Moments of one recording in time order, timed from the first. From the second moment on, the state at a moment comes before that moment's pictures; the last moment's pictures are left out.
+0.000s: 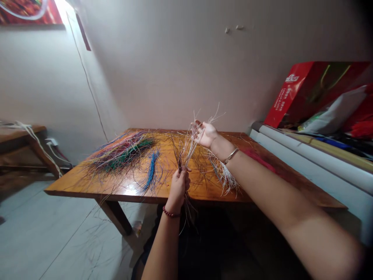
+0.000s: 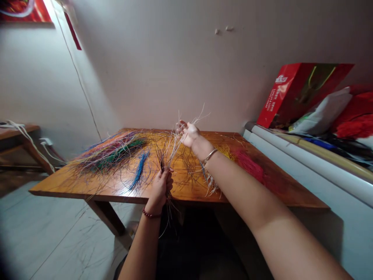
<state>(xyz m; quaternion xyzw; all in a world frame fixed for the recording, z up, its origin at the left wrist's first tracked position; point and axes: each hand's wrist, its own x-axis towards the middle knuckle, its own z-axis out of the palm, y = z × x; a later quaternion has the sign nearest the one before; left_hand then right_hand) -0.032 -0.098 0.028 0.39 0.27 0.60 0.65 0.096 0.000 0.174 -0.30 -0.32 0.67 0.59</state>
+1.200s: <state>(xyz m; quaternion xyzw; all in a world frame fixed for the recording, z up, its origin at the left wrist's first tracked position) -0.024 -0.091 0.014 0.39 0.30 0.57 0.66 0.110 0.003 0.124 -0.23 -0.42 0.77 0.42</state>
